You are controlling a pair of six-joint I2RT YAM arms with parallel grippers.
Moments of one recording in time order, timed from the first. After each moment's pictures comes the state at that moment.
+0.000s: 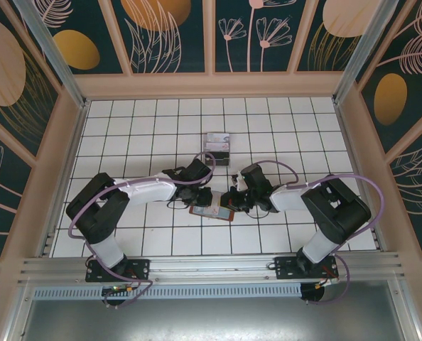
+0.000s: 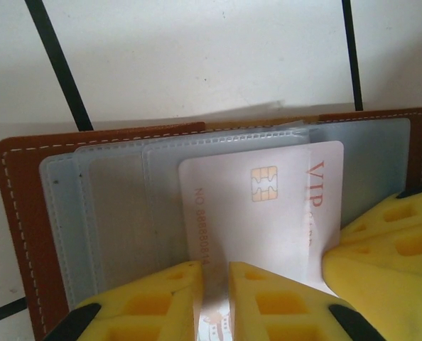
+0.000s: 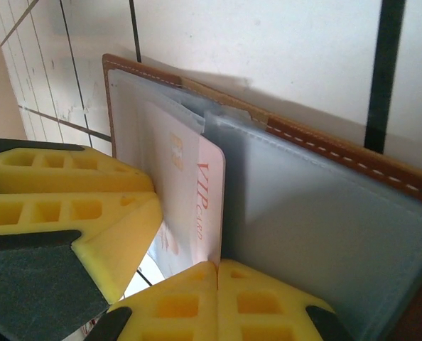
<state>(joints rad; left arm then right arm) -0.81 1.73 0.95 -0.38 0.16 -0.63 0.65 1.61 0.55 0.20 -0.59 0.91</state>
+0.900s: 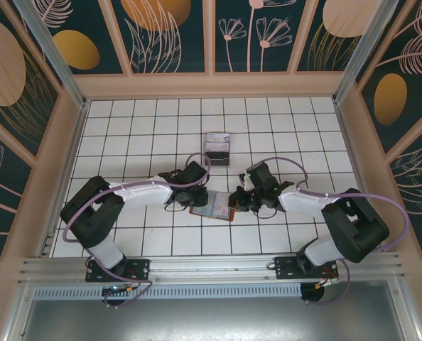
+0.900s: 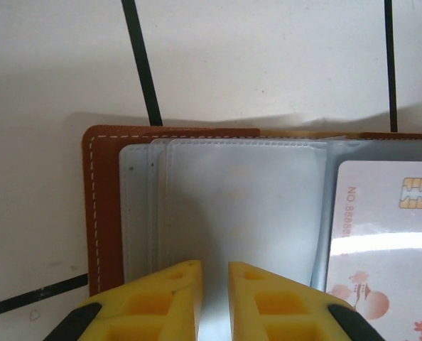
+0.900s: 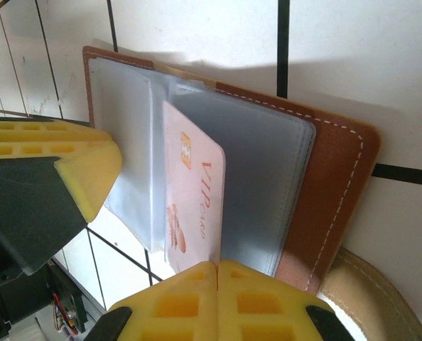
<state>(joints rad) -0.81 1.67 0.88 -0.34 0.09 -0.71 0.63 1.43 0.58 -0.13 -0.51 0.81</state>
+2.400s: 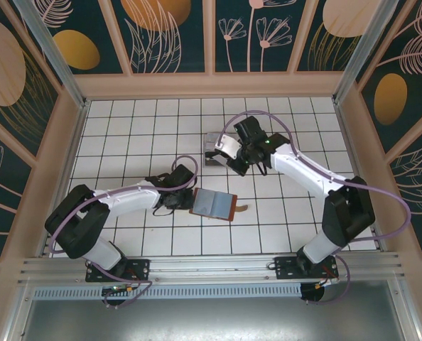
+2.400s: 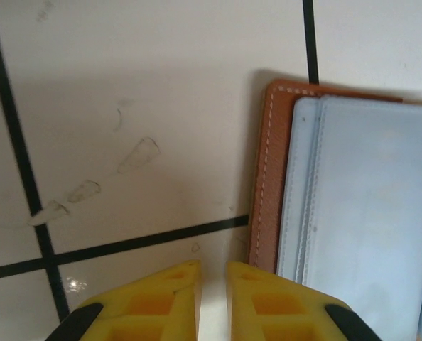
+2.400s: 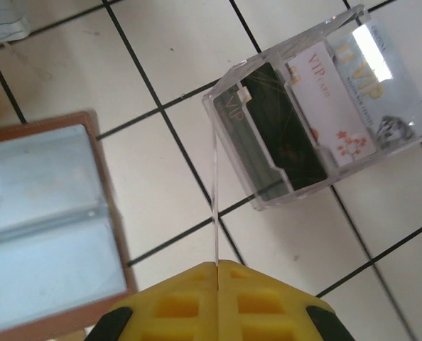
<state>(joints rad) -0.75 1.55 0.77 -0.40 0.02 -0.67 0.61 1.59 1.27 -0.69 -0.15 -0.58</state>
